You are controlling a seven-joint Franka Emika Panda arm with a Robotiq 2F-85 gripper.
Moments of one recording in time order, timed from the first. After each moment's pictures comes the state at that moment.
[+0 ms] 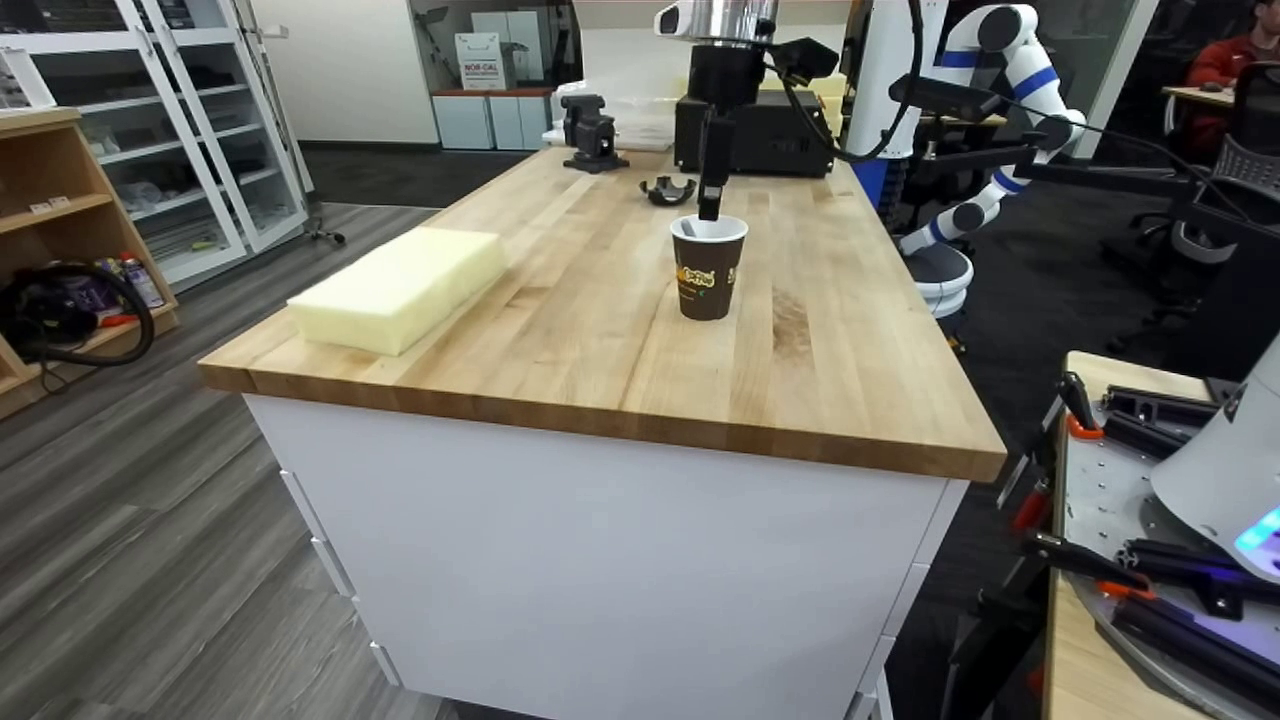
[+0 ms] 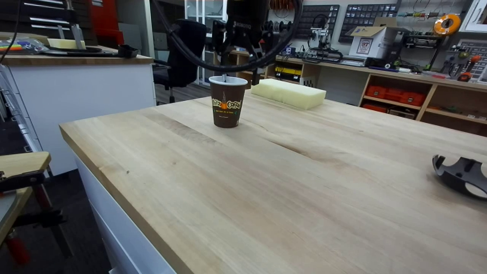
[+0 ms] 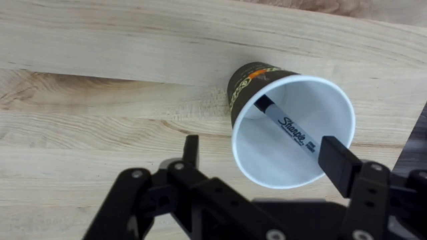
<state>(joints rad) 0.02 0.11 0.03 -2.07 0.15 2.22 -0.55</state>
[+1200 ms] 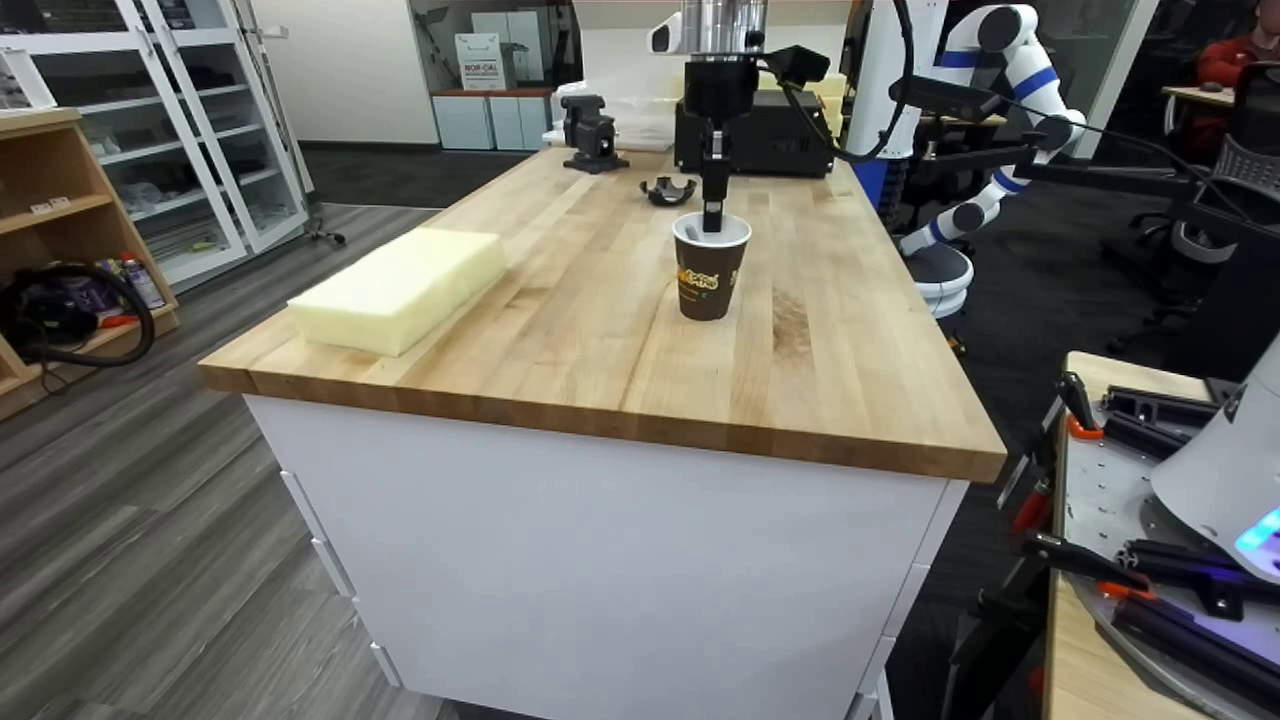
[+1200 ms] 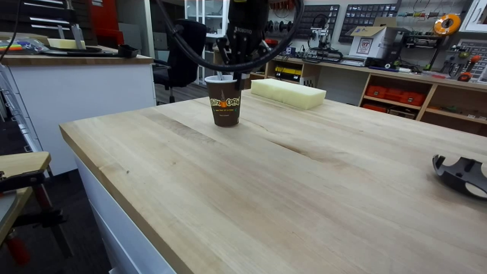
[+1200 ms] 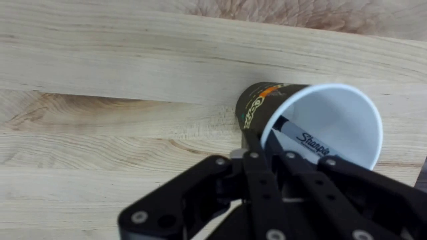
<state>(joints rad) 0.02 0.15 0.04 -2.02 0.06 2.15 -0.47</state>
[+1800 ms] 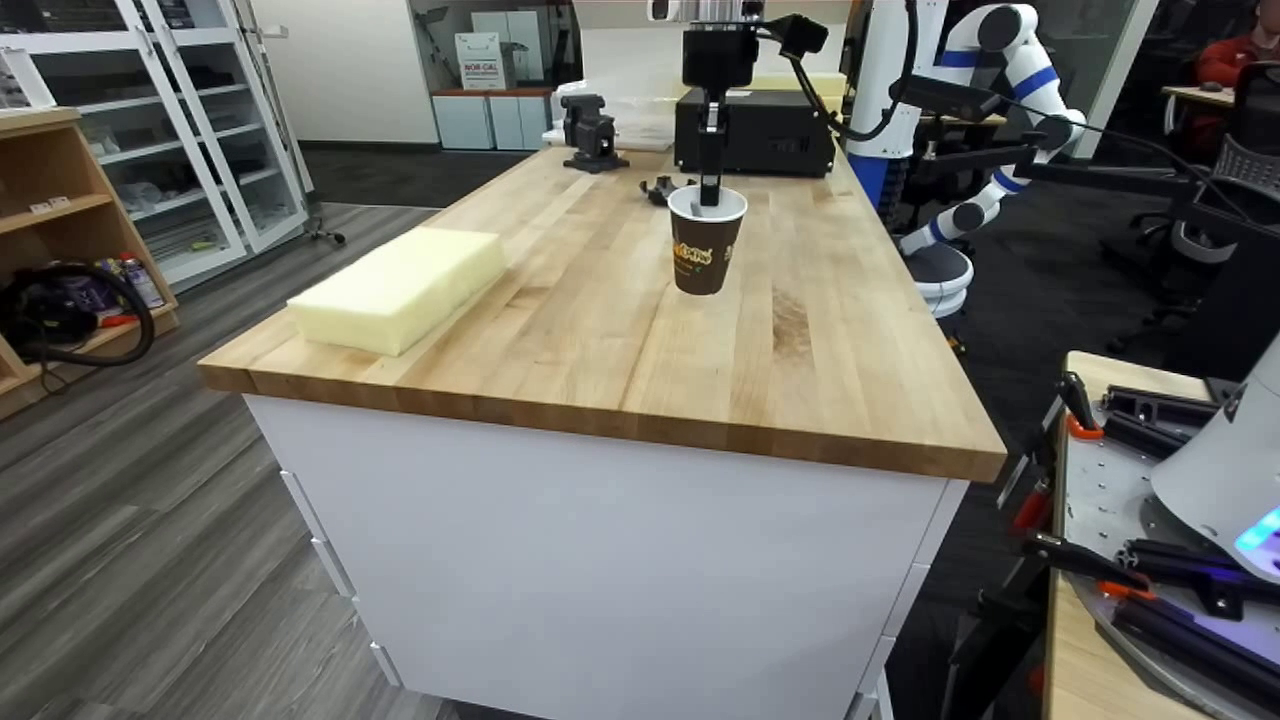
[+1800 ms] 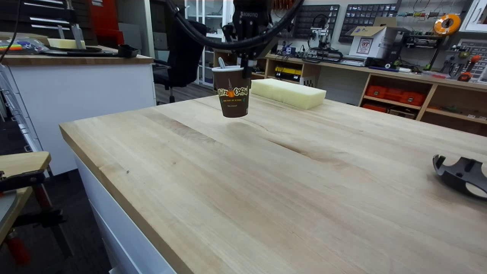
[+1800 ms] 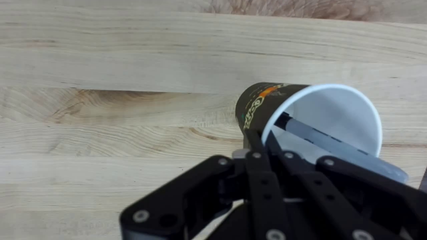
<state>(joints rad) 0.02 0.13 0.03 -1.99 0.02 2.13 -0.39</state>
